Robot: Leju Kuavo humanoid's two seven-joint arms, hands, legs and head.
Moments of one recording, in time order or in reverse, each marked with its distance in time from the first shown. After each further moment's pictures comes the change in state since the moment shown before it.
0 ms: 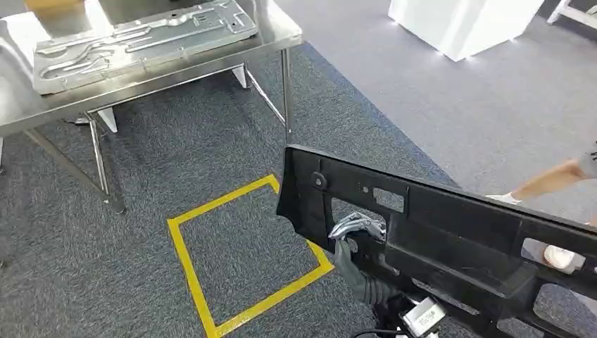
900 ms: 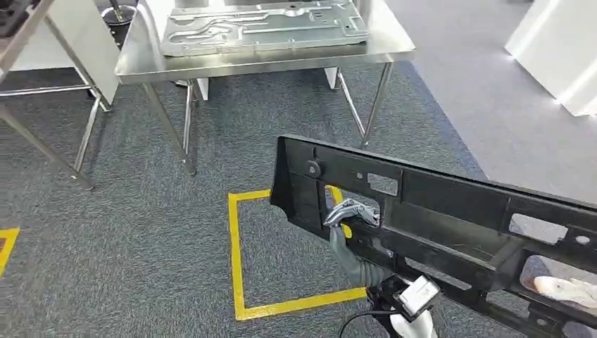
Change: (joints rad) left arm 0.005 0.002 -0.005 0.000 0.037 0.011 0.002; right arm -0.115 -0.015 0.008 0.097 -0.048 0.035 -0.022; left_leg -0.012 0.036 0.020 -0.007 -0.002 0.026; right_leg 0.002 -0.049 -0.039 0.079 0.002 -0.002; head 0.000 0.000
